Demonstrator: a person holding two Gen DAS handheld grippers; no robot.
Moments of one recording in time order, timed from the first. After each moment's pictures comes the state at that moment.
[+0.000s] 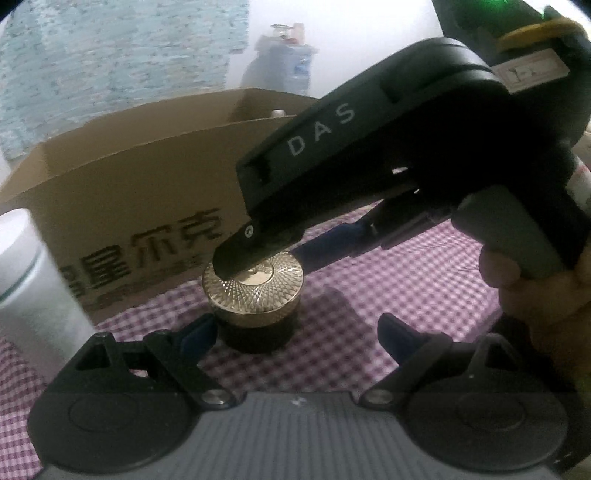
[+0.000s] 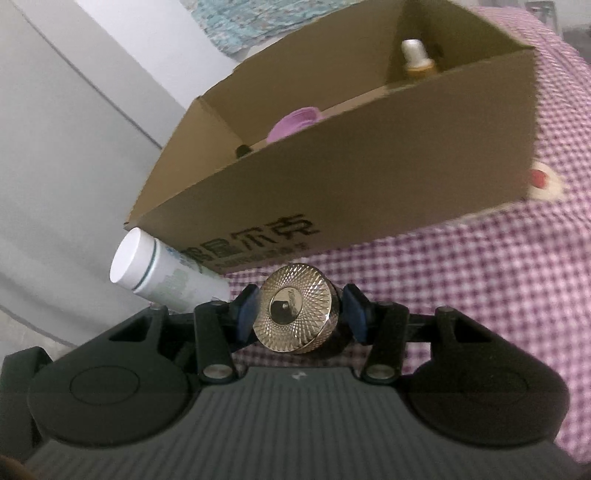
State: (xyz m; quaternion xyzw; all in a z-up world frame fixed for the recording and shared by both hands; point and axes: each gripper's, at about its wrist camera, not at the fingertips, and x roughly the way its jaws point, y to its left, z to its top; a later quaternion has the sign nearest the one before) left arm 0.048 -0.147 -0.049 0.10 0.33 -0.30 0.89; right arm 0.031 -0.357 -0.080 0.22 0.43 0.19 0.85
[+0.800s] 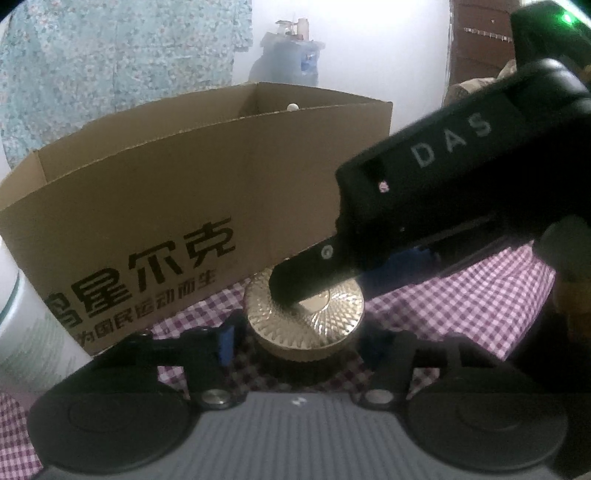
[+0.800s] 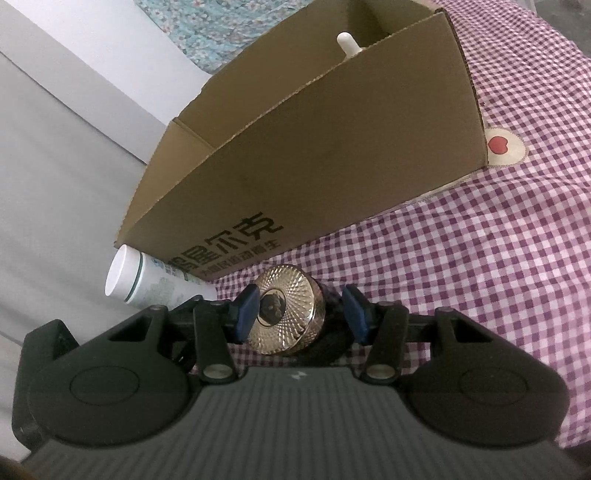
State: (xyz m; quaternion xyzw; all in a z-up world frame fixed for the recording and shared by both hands) left arm 0.080 -0.152 -0.062 0.11 0.33 -0.28 0.89; right arm 0.027 -0.381 -0.097 0.28 0.43 0.18 0.84
